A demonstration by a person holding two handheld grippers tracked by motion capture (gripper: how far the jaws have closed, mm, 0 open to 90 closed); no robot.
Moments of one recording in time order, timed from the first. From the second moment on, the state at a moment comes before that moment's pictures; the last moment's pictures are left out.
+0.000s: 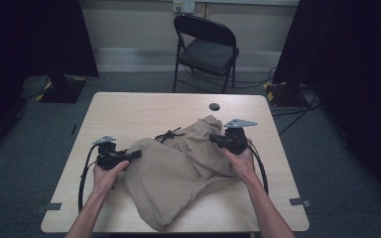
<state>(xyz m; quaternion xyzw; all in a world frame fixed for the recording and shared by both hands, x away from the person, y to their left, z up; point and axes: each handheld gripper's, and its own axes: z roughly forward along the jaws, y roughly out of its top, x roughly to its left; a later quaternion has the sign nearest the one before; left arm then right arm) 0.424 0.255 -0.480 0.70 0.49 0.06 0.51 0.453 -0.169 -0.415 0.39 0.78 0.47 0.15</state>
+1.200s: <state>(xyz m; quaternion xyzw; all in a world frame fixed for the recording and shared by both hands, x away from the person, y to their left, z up) 0.351 0.210 -0.494 0.82 0.36 -0.03 0.44 0.421 -0.243 -0.418 0.45 0.74 0.46 0.19</state>
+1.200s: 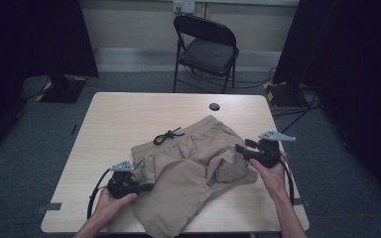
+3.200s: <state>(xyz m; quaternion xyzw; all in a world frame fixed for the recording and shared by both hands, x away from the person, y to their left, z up) 0.377 0.240 -0.497 0.81 0.39 -0.04 0.44 0.465 -0.240 -0.483 0.49 0.77 0.37 0.17</state>
